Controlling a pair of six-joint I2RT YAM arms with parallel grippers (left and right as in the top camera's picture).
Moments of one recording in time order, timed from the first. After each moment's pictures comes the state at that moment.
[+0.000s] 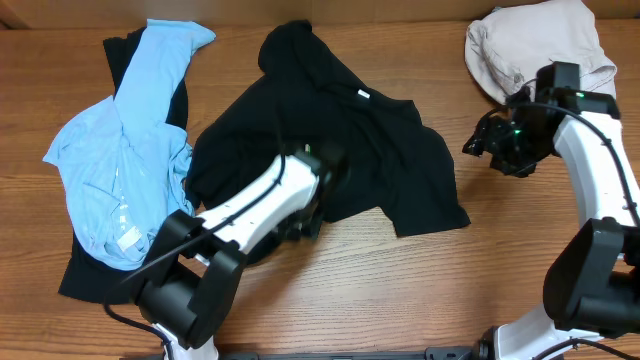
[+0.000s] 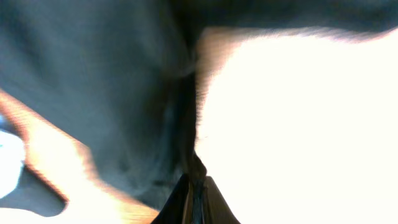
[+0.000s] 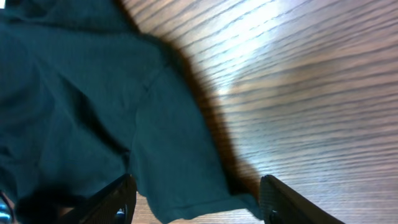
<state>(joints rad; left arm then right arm) -0.62 1.89 1.38 -1.28 -0.13 -0.35 -0.17 1.79 1.44 -1.07 -0.31 0.22</state>
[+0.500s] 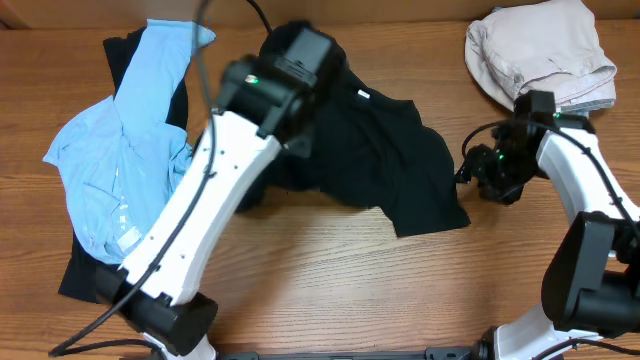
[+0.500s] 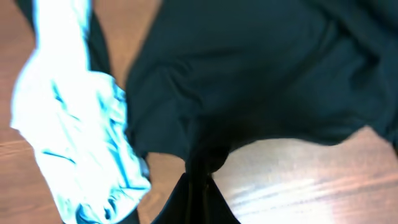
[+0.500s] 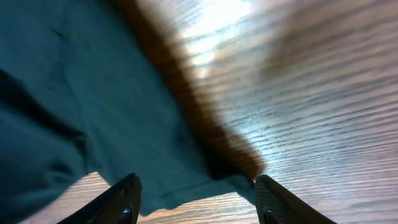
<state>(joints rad) -0.54 1.83 2.11 -1.55 -0.33 -0.28 -0.15 1.79 1.24 -1.01 -0.29 0.28</state>
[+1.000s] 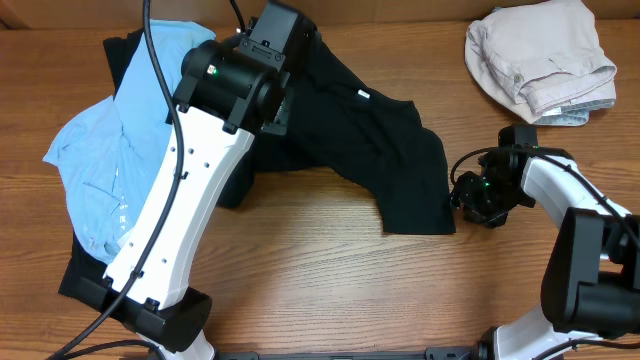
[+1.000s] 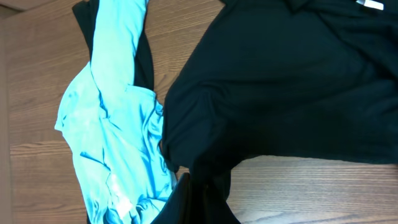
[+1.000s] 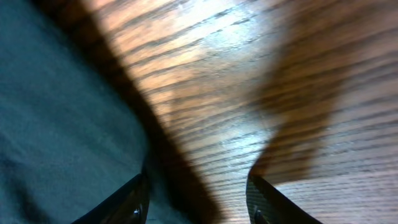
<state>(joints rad) -0.48 1.83 2.20 -1.56 -0.42 -0.25 -0.13 1.78 1.01 -0.80 -0.31 0.31</state>
